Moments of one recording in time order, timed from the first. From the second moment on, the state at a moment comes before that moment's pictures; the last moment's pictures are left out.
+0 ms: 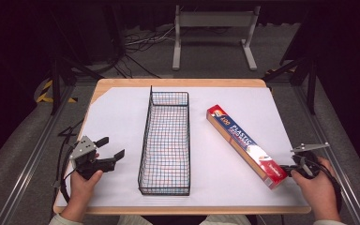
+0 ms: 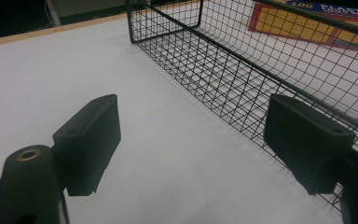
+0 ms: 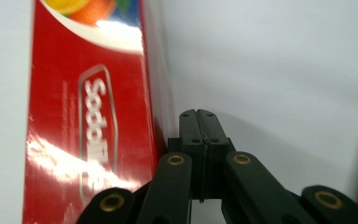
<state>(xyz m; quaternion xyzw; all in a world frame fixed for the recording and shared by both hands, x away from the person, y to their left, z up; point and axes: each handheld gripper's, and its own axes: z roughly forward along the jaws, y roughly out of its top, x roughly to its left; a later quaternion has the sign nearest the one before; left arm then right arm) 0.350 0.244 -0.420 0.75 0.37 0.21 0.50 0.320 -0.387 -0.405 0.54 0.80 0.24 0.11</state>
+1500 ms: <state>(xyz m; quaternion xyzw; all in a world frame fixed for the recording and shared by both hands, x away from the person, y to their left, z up) 0.349 0.248 -0.422 0.75 0.38 0.21 0.50 0.414 -0.214 -0.385 0.61 0.77 0.17 0.12</state>
